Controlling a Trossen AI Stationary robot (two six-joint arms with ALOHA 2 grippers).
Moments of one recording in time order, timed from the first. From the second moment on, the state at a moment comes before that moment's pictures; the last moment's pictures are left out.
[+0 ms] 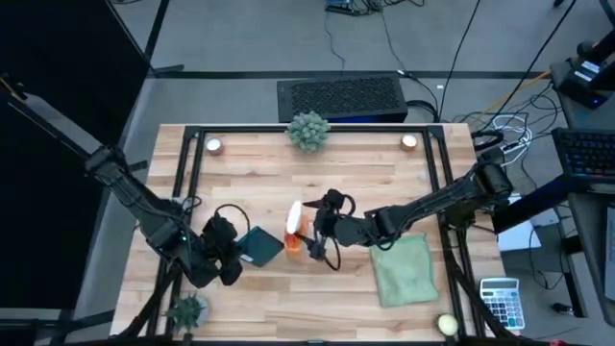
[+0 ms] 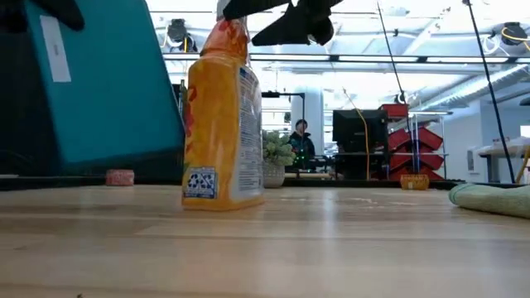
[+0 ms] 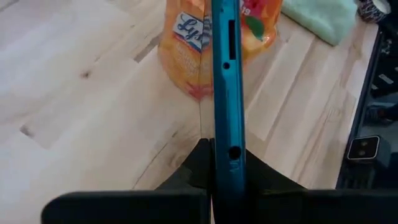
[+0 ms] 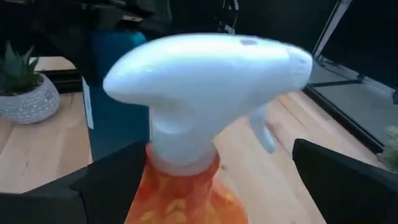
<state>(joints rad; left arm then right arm) -0.75 1.20 0.97 -0.85 -0.55 -1.27 0.29 1.70 1.15 0.14 0.60 0.17</state>
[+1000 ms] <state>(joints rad) -0.44 1.19 1.20 -1.09 -0.59 -0.72 0.27 1.73 1.15 0.31 0.49 0.03</state>
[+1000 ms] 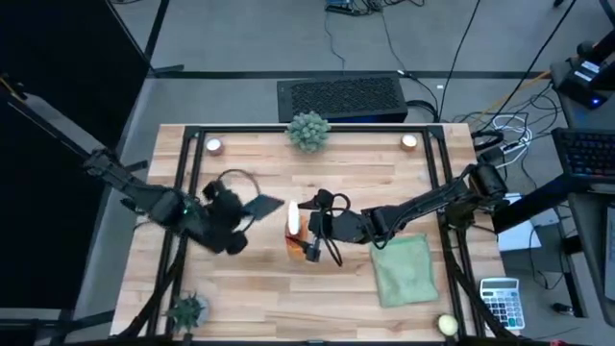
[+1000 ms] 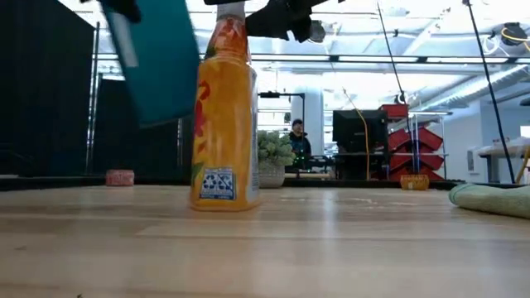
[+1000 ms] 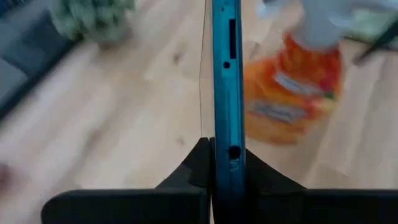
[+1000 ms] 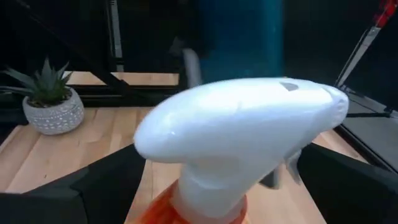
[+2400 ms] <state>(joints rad) -0.02 1.23 1.20 -0.64 -0.05 -0.19 0.27 1.73 1.15 0.32 0.46 0.02</state>
